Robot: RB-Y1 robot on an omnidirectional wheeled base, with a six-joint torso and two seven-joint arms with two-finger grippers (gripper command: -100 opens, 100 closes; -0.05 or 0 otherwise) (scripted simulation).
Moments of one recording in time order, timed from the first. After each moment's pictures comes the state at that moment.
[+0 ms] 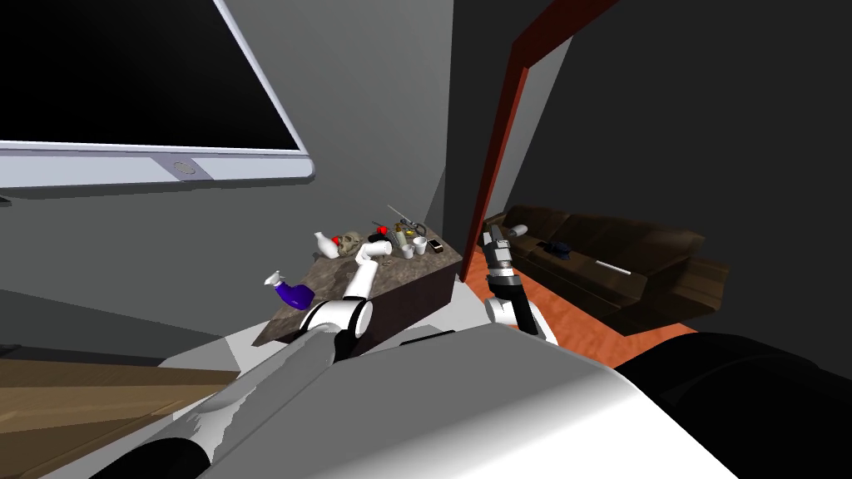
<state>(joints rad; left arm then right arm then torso) -0.82 0.14 0.06 -1.04 0.22 0.63 0.34 0.45 0.02 -0.07 -2.29 0.09 -0.41 0.08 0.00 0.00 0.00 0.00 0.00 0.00</state>
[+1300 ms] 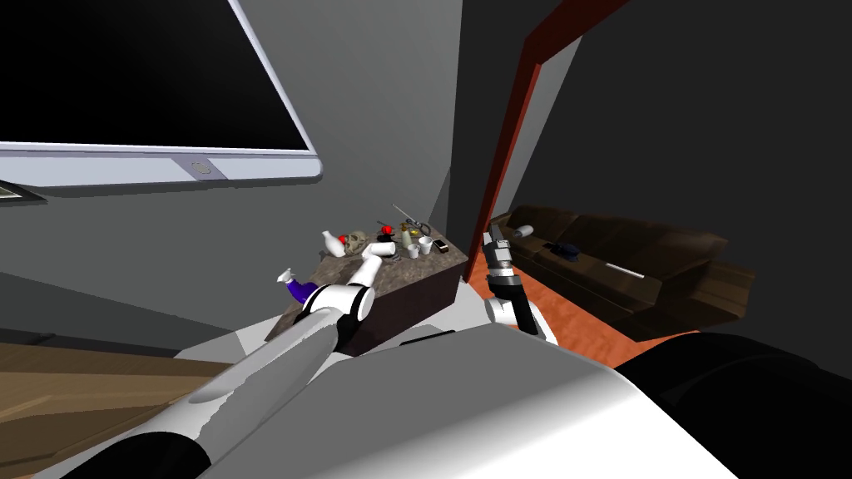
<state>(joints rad) -0.99 0.15 0.04 -0.66 0.20 0.85 0.38 0.45 0.02 -0.07 -2.29 0.09 -0.41 0.08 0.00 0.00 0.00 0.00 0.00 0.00</state>
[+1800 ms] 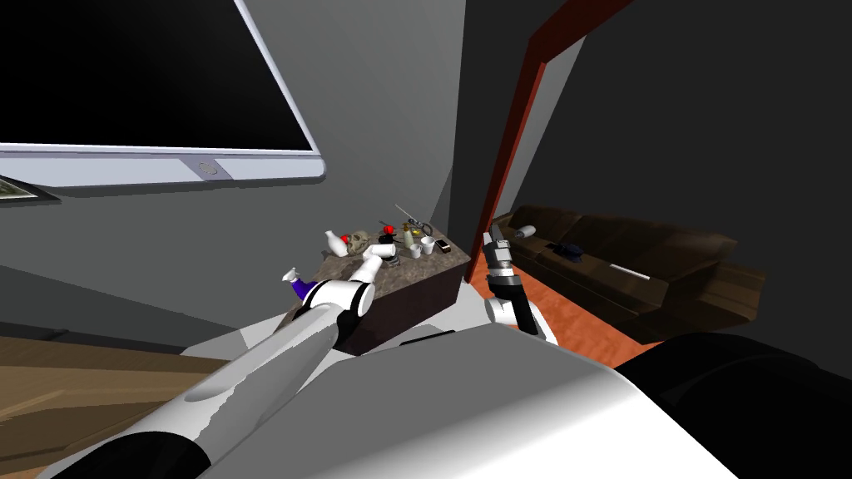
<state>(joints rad) -1.04 0.15 0.03 -0.52 0.19 0.88 0.38 0.45 0.02 -0.07 -2.29 0.09 -0.41 0.08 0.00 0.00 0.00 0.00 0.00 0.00</state>
